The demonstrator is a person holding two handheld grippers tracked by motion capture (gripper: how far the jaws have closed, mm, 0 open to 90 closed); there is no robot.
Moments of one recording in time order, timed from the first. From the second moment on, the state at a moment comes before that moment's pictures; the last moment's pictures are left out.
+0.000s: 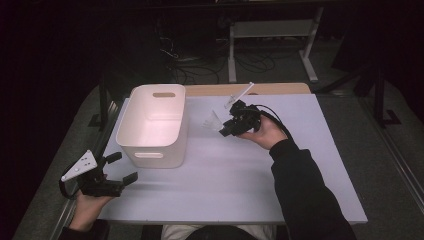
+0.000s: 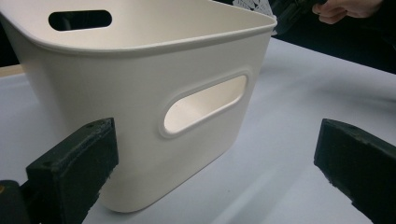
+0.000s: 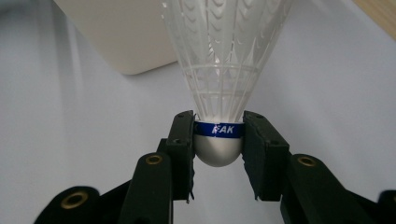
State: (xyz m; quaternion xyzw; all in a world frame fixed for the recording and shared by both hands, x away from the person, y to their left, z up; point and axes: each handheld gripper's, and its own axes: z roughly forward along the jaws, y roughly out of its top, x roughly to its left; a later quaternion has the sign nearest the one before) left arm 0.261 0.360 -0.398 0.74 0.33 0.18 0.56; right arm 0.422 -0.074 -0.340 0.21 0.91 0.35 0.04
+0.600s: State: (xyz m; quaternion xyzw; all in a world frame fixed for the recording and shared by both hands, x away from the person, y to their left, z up) left arm 0.262 0.360 -0.398 0.74 0.33 0.18 0.55; right arm 0.417 -0.064 -0.321 0.18 0.91 0.36 0.04
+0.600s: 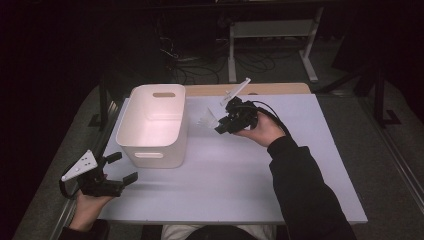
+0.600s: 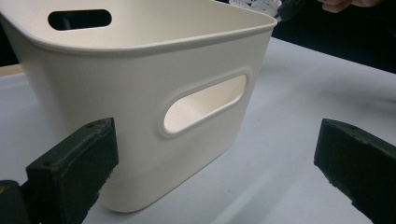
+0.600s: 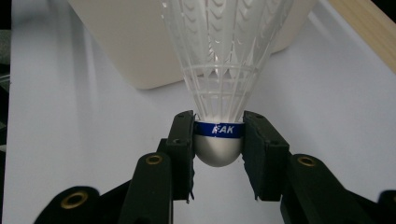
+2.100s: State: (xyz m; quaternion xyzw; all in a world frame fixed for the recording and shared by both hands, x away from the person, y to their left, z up) left arm 0.261 0.360 -0.399 0.74 0.33 0.18 0.55; right arm 0.414 -0.047 -0.281 0.16 0.91 0.37 0.06
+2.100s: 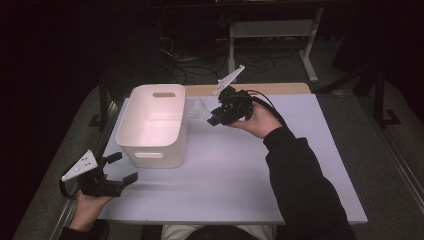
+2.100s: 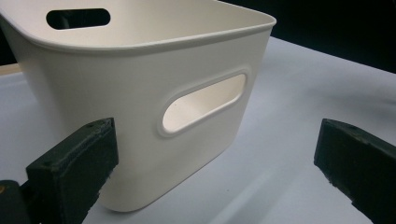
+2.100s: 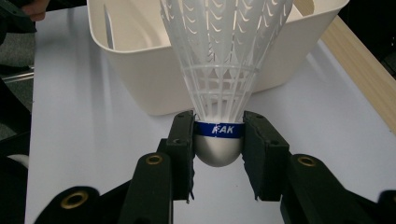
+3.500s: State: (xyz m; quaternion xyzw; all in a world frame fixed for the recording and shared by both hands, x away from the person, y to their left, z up) left arm 0.261 0.360 -0.398 0.74 0.33 0.18 0.56; right arm 0.415 -0.002 -0.254 0.12 0.92 0.37 0.06
